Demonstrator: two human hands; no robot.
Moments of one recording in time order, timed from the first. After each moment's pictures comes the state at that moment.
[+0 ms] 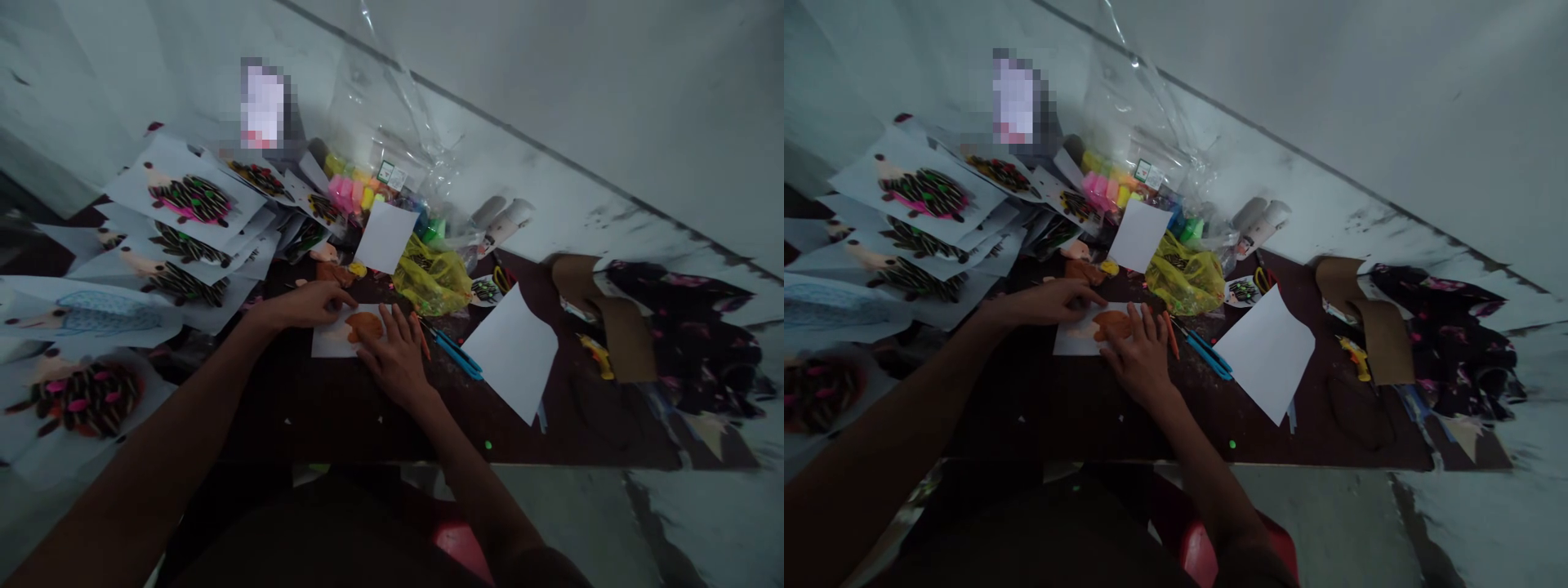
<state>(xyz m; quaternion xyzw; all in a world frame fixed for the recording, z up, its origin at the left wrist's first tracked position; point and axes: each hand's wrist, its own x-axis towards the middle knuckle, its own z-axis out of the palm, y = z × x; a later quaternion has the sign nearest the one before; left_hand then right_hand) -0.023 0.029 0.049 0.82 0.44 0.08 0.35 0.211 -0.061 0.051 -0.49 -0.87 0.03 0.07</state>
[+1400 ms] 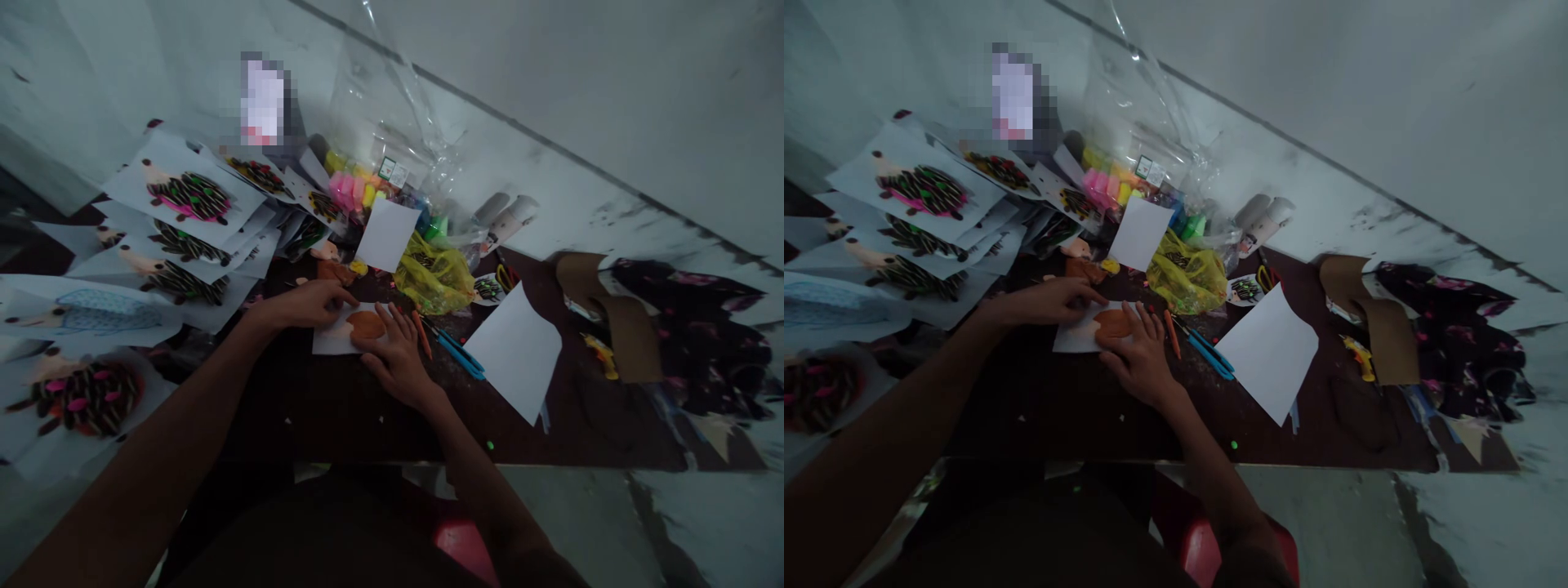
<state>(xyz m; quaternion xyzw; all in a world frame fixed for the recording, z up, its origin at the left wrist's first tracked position) -0.024 0.028 0.049 0.82 0.44 0.08 0.35 0.219 -0.059 0.062 -0.45 -0.88 0.11 0.10</state>
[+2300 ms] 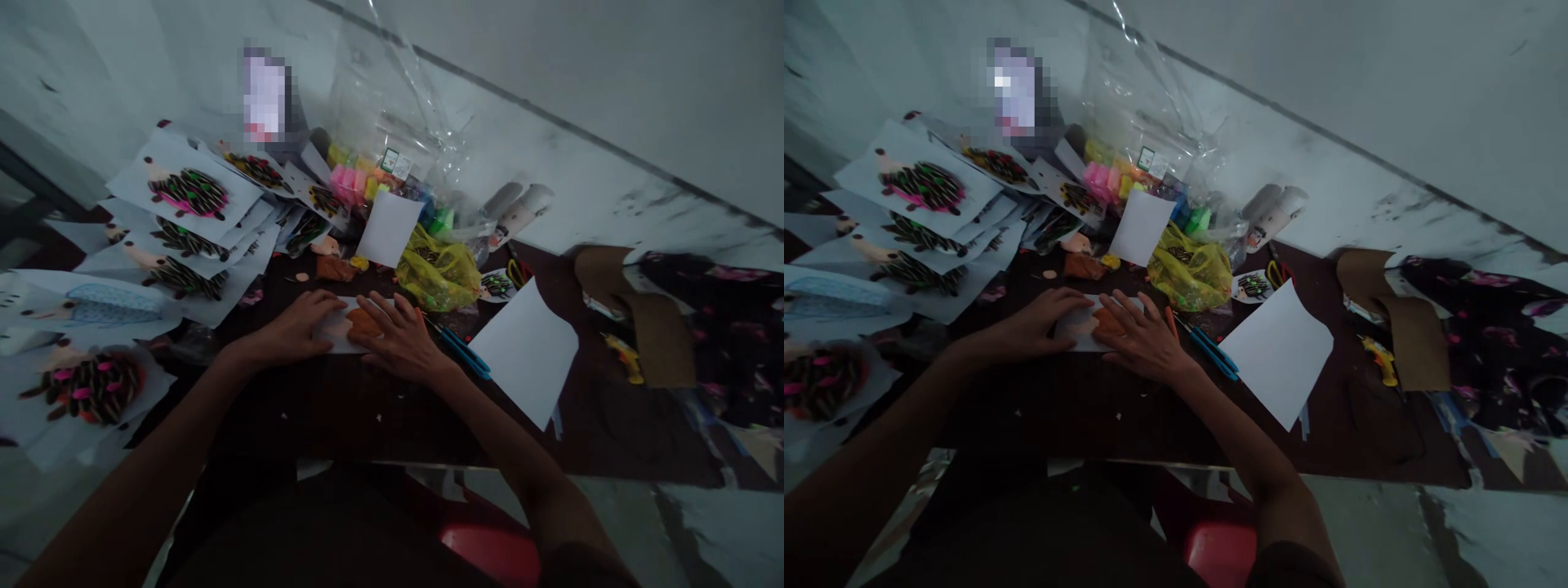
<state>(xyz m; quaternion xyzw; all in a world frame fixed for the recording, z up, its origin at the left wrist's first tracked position) -0.027 -0.034 0.036 0.81 0.47 0.17 0.30 0.234 -0.019 0.064 -0.24 -0.97 -0.01 0.05</state>
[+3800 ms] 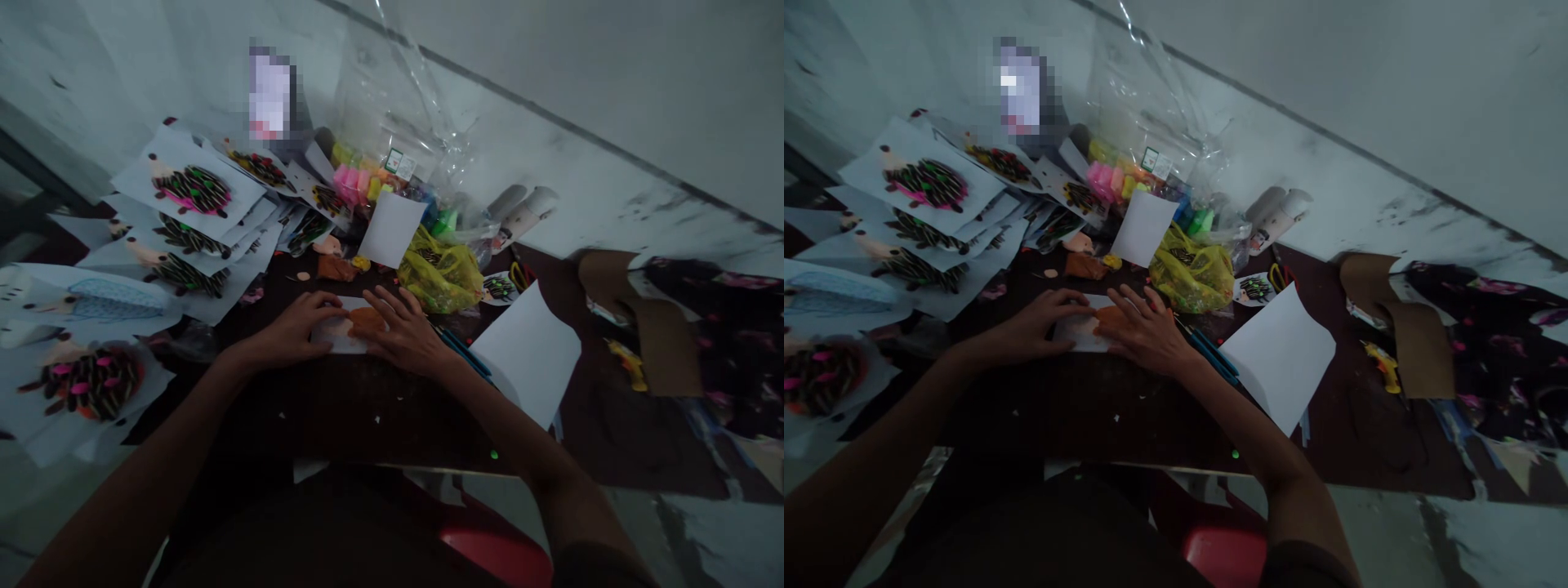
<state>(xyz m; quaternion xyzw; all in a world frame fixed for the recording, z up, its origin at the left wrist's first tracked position) -0.026 -0.040 0.035 0.81 0.46 0.19 0.31 0.240 -0.003 0.062 -0.23 -0.97 0.00 0.05</state>
